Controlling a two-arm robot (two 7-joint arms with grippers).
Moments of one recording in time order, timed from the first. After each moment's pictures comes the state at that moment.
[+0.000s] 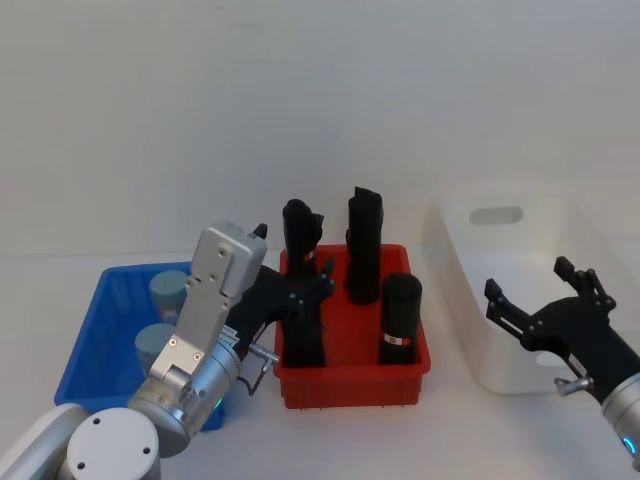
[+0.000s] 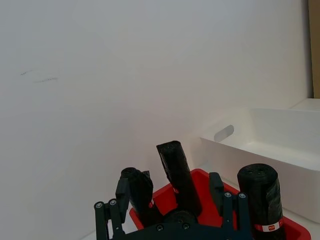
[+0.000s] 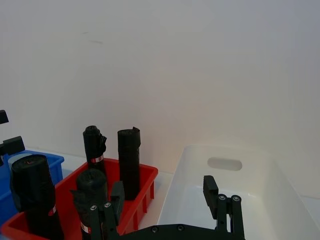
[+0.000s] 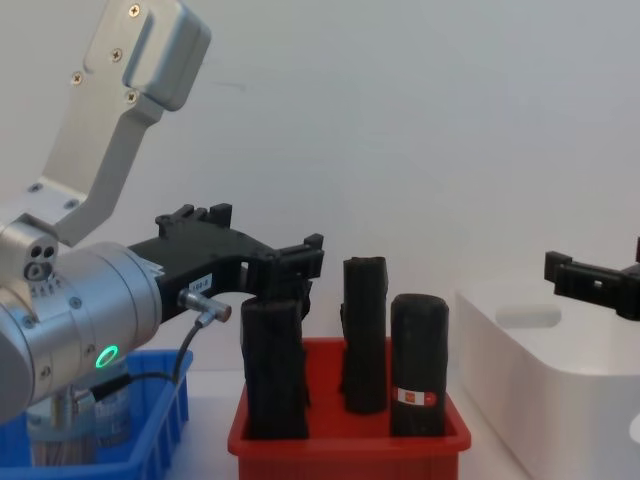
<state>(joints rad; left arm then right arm) -0.24 0.38 0.45 -1.63 -0.20 0.01 -0.01 -0.01 0.34 -0.23 -1.77 0.29 0.03 0.07</state>
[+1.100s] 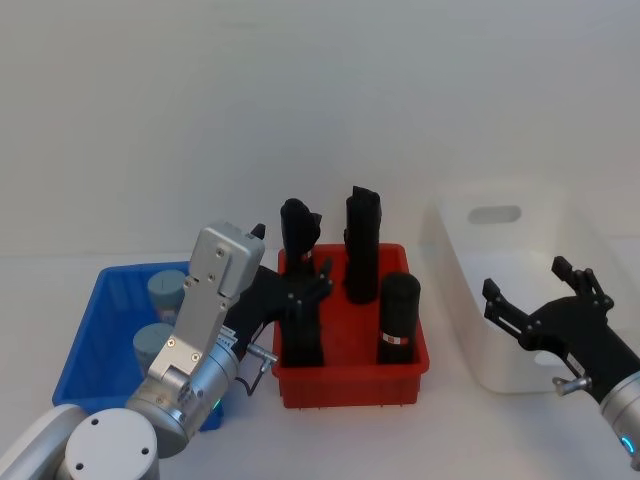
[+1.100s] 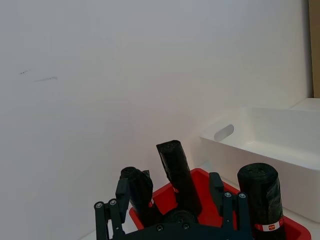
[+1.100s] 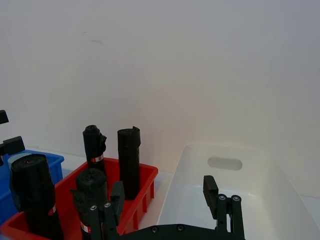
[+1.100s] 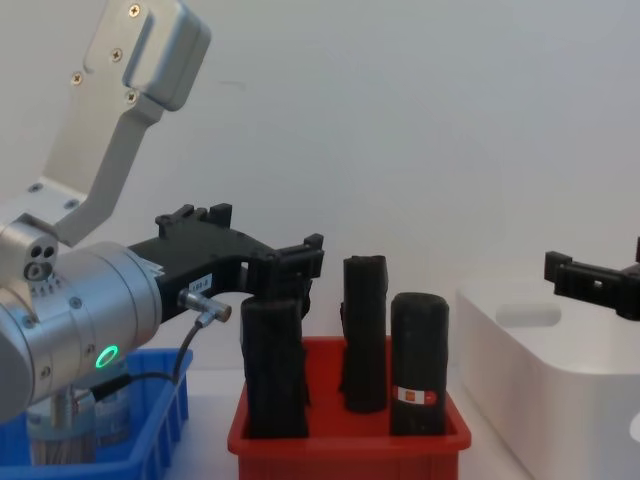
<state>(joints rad) -0.24 0.38 0.45 -1.63 -0.20 0.01 -0.01 -0.01 0.34 -0.23 -1.77 0.29 0.03 0.07</state>
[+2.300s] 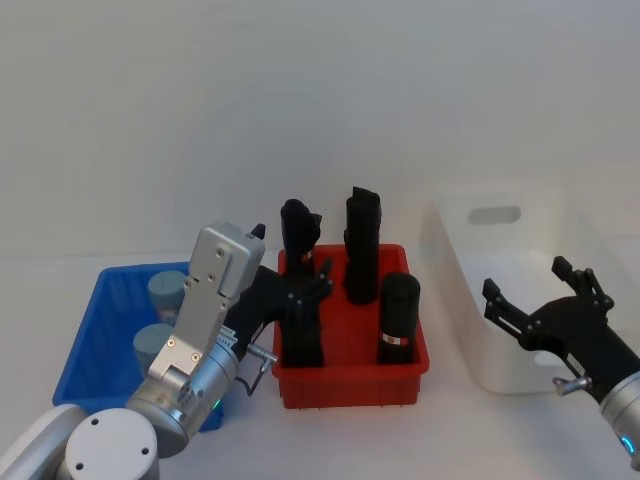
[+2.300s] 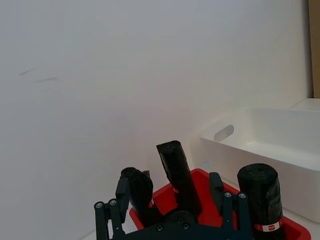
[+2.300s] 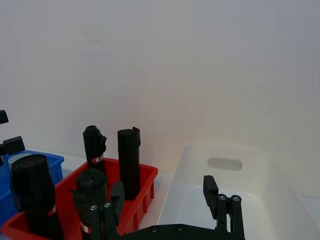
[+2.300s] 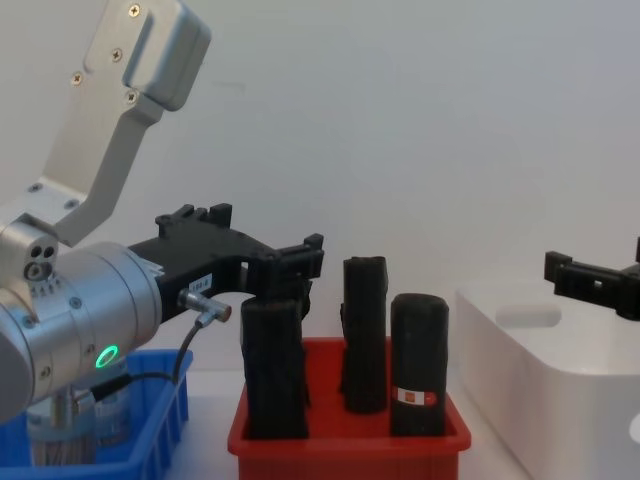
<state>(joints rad) -0.24 0.38 0.45 -1.63 -0.20 0.01 -0.01 -0.01 0.34 -0.23 -1.77 0.29 0.03 0.07</state>
